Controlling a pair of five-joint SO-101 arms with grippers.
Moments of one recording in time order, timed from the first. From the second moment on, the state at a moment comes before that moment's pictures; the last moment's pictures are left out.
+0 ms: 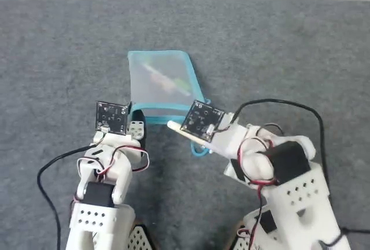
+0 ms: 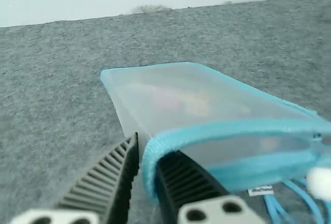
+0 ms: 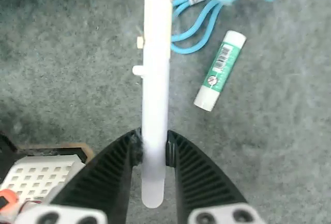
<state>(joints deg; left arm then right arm) 1.8 -83.6 89.1 34.5 3.3 -28.5 -48.4 29.1 100.0 37.2</state>
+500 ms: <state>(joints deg) 9.5 -83.6 89.1 34.5 3.3 -28.7 -23.1 19.3 92.4 23.9</state>
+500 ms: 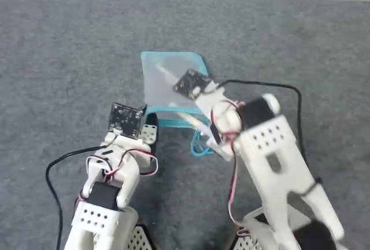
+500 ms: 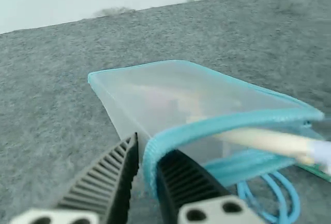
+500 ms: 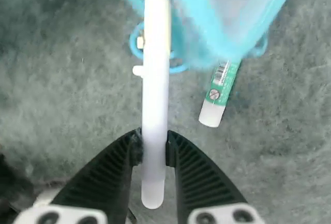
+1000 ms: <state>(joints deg) 13.6 -83.6 90.4 34.5 3.6 -28.2 8.6 -9.3 92.6 5.2</state>
